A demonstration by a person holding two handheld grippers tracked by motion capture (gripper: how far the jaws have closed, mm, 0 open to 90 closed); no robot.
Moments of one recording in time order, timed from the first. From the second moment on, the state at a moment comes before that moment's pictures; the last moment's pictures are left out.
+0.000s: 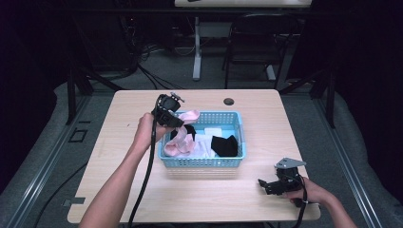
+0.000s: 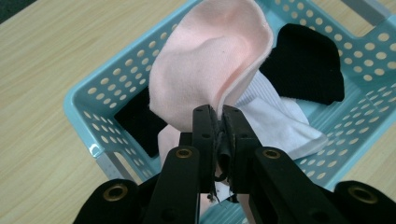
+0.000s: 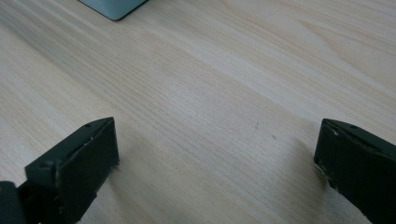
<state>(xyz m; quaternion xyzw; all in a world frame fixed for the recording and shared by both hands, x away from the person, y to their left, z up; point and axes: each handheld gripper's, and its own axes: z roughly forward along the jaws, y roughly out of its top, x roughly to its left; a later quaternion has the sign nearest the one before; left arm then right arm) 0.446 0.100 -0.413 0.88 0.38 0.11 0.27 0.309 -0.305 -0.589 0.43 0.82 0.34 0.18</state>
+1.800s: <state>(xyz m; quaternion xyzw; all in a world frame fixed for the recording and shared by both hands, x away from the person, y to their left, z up) 0.421 0.266 -0.381 0.81 0.50 0.14 0.27 0.309 -0.305 -0.589 0.43 0.82 0.34 0.18</state>
